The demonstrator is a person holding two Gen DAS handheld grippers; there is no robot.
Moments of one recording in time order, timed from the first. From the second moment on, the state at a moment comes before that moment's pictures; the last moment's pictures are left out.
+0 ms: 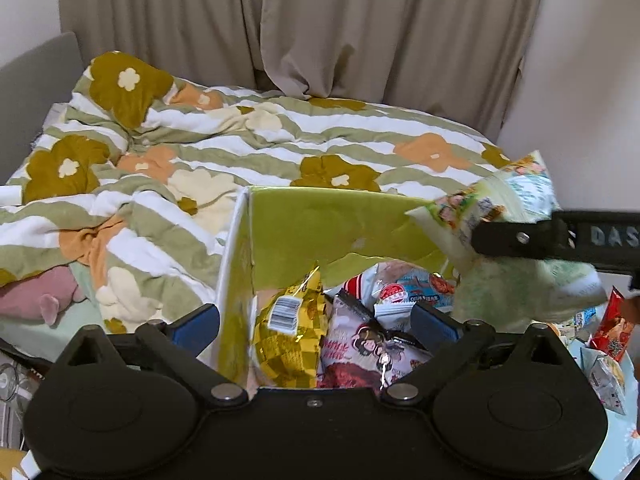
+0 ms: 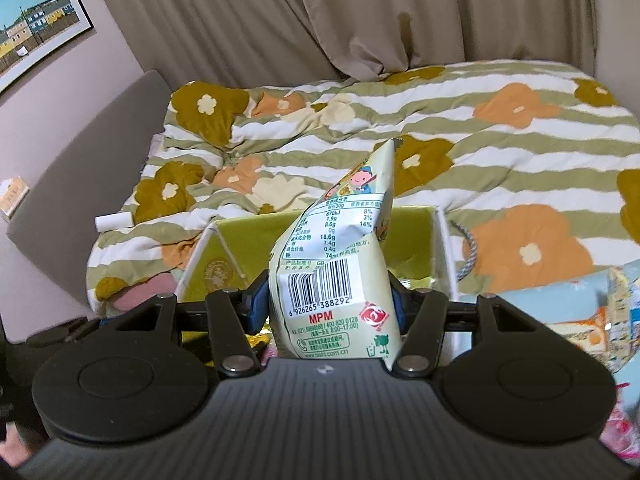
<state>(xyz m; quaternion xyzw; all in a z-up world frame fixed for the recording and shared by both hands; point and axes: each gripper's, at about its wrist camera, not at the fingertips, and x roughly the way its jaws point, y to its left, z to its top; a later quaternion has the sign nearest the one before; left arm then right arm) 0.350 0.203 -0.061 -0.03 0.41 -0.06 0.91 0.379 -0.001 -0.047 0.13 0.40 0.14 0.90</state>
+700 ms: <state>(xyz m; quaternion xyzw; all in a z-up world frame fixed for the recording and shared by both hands) 0.339 0.209 -0.061 -0.04 0.42 0.00 0.91 0.427 0.021 -0.072 0.19 0.42 0.22 0.86</state>
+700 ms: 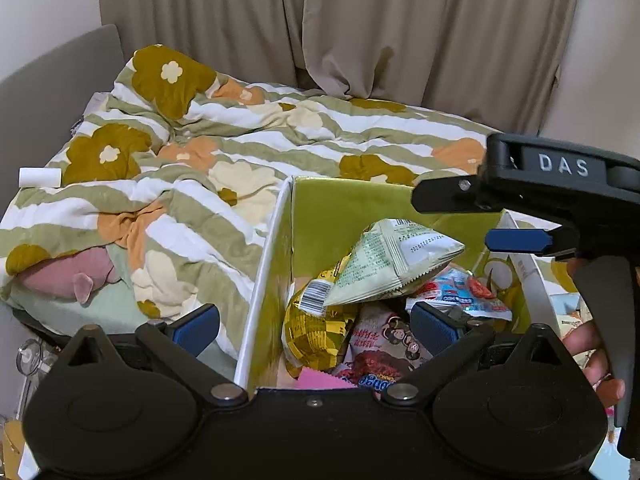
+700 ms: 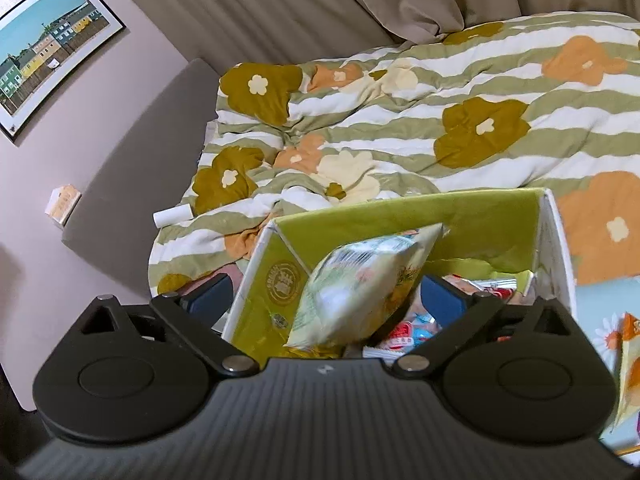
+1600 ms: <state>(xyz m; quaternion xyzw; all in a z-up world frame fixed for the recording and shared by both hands) 0.269 0.165 0.004 -0.02 0.35 -0.07 0.93 0.298 -0.064 0.013 0.15 0.34 0.13 0.92</state>
